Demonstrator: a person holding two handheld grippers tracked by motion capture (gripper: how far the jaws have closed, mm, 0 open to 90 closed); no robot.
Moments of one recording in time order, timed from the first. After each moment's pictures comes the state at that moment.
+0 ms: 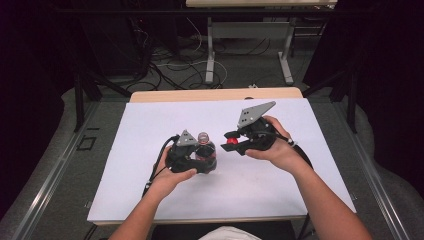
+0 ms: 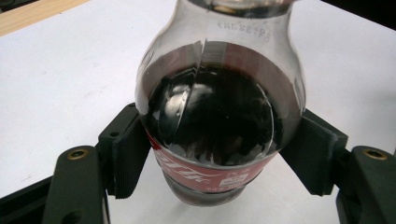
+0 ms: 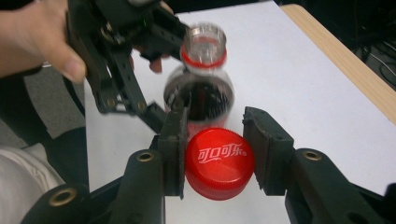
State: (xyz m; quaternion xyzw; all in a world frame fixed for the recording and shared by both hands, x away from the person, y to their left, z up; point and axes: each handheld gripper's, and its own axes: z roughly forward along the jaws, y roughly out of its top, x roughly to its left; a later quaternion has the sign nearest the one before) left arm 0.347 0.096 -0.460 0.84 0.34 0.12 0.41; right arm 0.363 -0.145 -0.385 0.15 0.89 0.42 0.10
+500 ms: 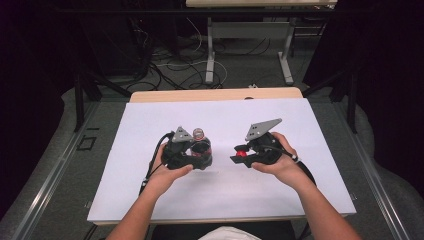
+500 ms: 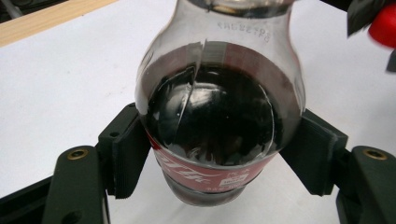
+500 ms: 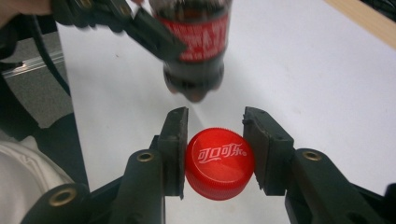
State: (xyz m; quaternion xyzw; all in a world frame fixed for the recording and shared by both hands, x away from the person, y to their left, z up) left arm 0.353 0.105 -0.455 0.83 0.35 0.14 0.41; right arm 0.351 -0.166 -0.434 0.22 0.88 0.41 0.08
